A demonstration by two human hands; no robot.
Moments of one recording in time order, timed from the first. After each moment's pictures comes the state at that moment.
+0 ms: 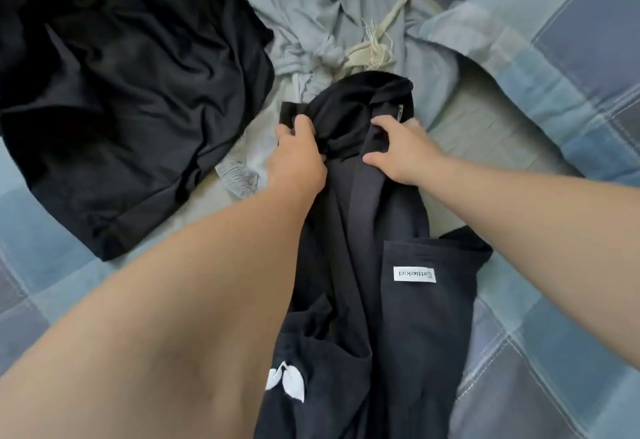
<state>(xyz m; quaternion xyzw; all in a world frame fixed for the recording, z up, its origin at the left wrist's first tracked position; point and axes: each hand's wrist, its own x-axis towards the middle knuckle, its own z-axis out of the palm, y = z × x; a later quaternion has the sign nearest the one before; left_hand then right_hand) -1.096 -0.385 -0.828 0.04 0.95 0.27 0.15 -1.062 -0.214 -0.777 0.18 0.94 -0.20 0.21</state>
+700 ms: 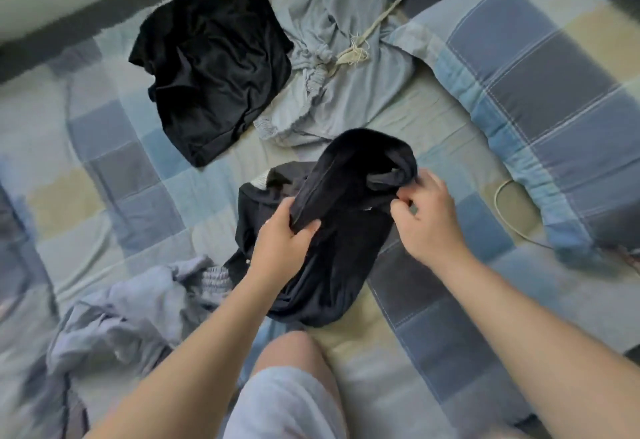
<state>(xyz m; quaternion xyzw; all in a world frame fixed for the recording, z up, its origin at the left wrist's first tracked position) -0.769 -0.428 -0.629 -0.05 0.89 0.43 0.17 -0.754 -0.198 -0.603 0.08 0.91 -0.40 -0.04</state>
